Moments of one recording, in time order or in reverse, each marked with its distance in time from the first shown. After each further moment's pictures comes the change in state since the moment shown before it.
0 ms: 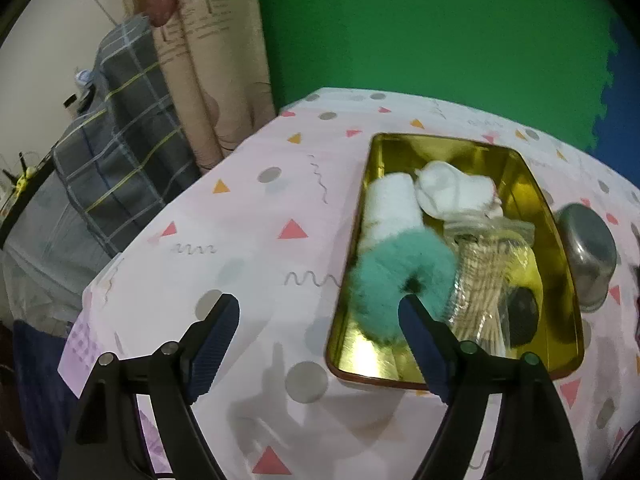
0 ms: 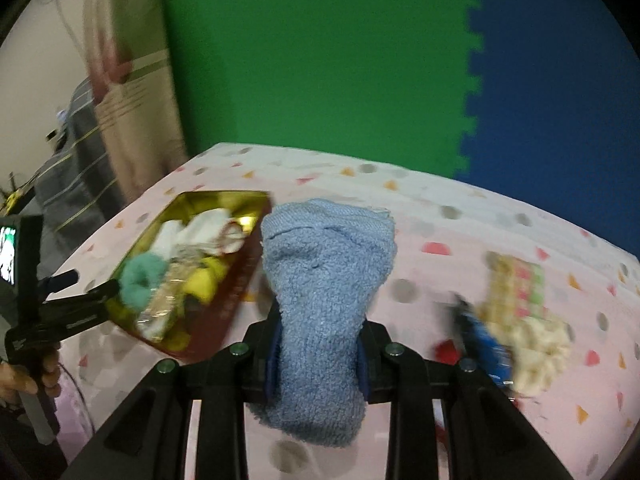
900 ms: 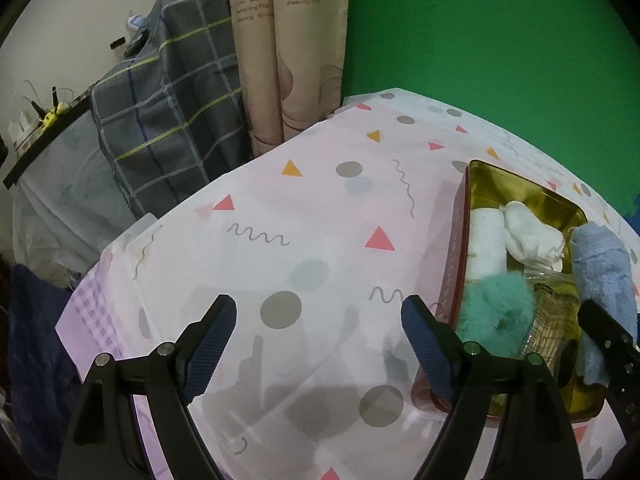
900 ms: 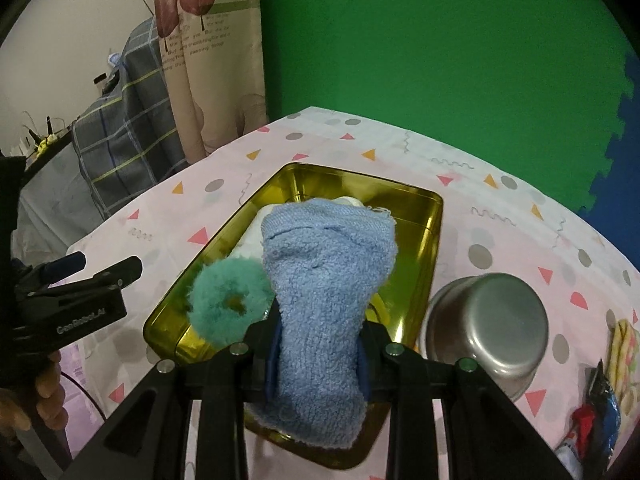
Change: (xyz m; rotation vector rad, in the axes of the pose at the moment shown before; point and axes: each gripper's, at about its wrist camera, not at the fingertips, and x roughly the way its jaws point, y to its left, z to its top) left arm 0.020 0.069 0.006 -0.208 0.051 0.051; right arm 0.089 0.126 0.029 -0.157 0.086 0.130
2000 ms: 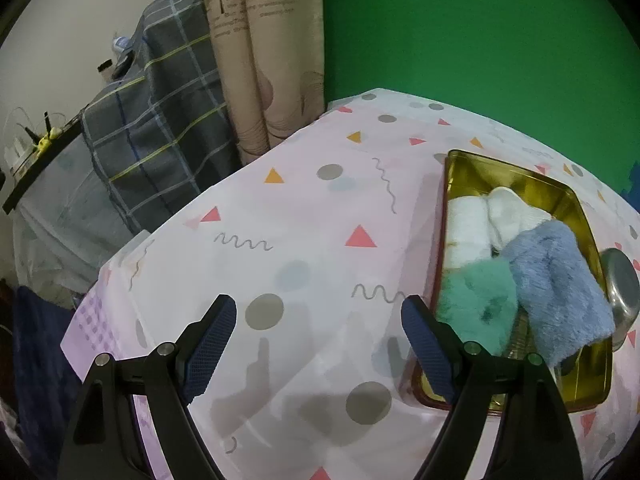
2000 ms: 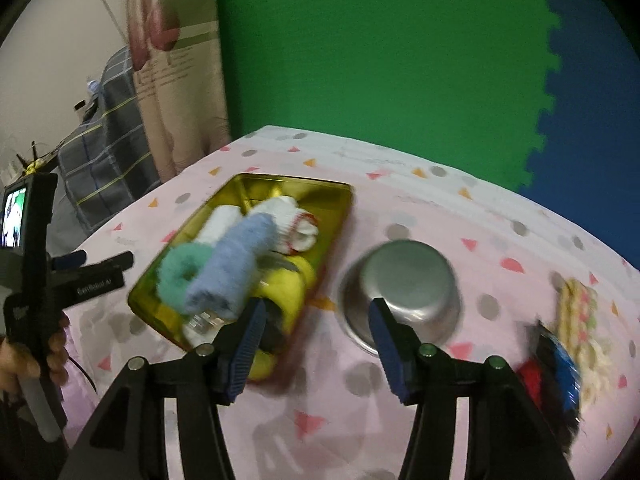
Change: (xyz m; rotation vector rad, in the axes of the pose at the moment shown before) left arm -0.005 -0.021 -0.005 0.085 -0.033 0.000; right arm -0.079 -0.065 -0.050 0.097 -0.069 -0.108
